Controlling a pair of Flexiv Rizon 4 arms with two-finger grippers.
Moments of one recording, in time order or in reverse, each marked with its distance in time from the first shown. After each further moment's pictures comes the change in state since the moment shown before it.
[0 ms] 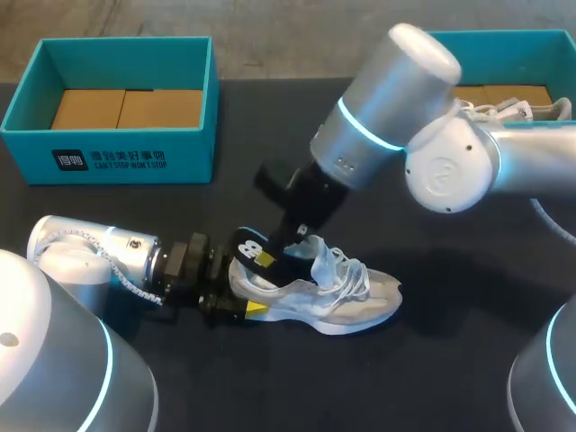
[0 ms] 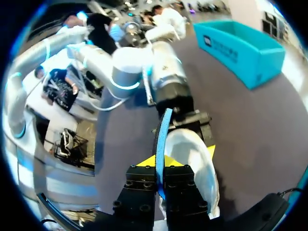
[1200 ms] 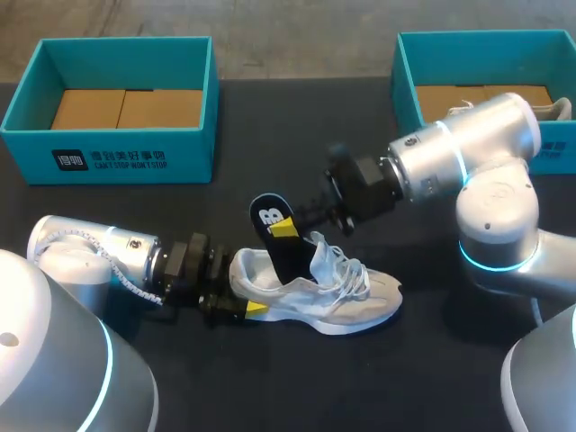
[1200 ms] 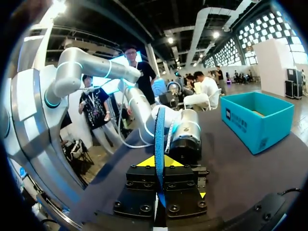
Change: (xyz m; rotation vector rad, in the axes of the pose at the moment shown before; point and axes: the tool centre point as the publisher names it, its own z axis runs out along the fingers) left arm 0.000 0.000 0.000 0.000 0.000 0.000; right arm -0.010 0.017 -0.044 -0.605 0.203 -0.322
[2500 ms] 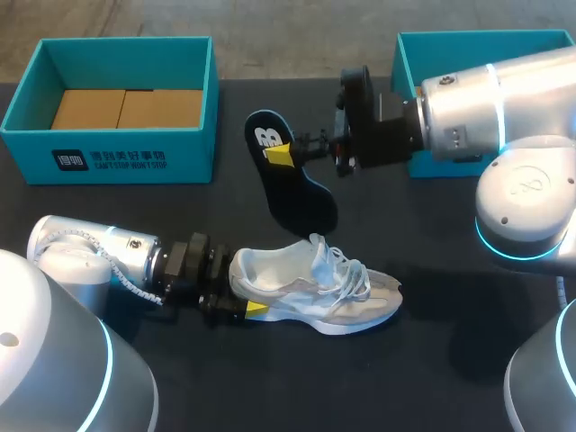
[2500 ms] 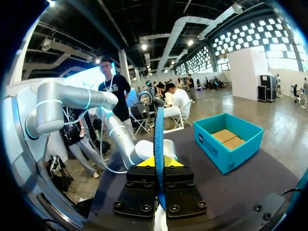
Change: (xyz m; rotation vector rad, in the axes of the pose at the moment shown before) left arm 0.000 0.000 0.000 0.000 0.000 0.000; right arm 0.016 0.130 -0.042 -0.055 -0.288 0.033
